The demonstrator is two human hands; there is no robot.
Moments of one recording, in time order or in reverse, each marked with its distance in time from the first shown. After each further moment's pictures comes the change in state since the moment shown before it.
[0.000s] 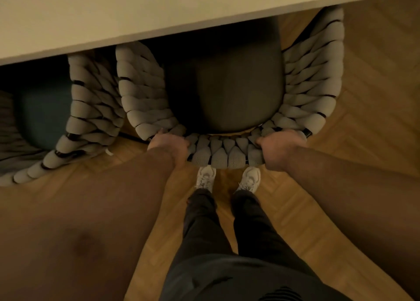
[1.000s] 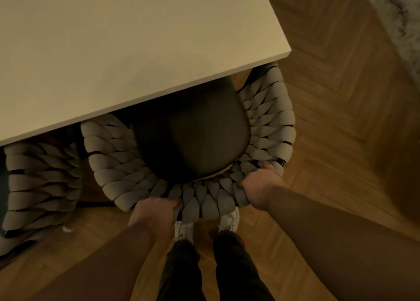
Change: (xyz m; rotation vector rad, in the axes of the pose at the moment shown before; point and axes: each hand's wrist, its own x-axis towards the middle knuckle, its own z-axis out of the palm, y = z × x) left_hand -0.011 0.061 -0.049 -0.164 0.221 0.156; right_hand 0.009 0.080 0.043 -0.015 0.075 0.079
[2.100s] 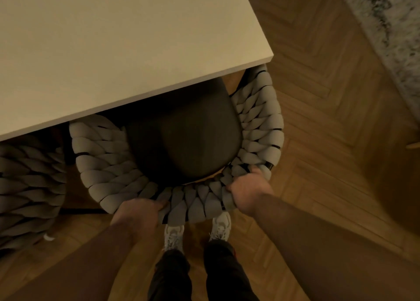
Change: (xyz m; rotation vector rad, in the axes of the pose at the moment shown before) left_hand 0.008 0.008 -0.005 0.020 -0.052 0.029; right_hand -0.013 0.004 -0.002 -0.008 -0.002 -0.011
